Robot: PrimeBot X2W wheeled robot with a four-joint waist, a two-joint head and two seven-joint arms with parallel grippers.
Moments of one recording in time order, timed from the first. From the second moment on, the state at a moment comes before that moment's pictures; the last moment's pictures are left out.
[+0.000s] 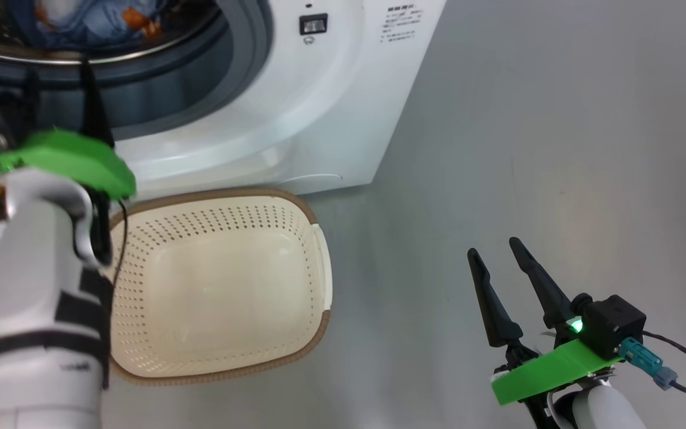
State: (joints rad) left arm -0.94 0.07 0.07 0.87 -0.16 0.00 -0.26; right arm -0.16 -0.05 0.14 0.12 0.28 0.13 -0.26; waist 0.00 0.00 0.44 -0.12
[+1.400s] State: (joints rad) left arm 0.09 0.04 0.00 0.17 -0.27 0.00 -0.26; right arm -0.02 -0.08 0.14 0.15 0.26 0.13 -0.26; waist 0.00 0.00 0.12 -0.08
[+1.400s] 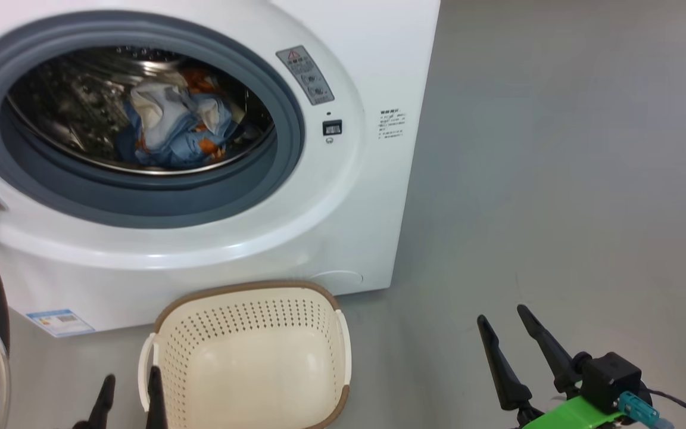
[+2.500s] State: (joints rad) left arm 0.16 0.04 -0.04 0.13 -0.31 0.06 -0.26; right arm 0.06 -0.09 0.15 0.16 0.26 0.13 -0.26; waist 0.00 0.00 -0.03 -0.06
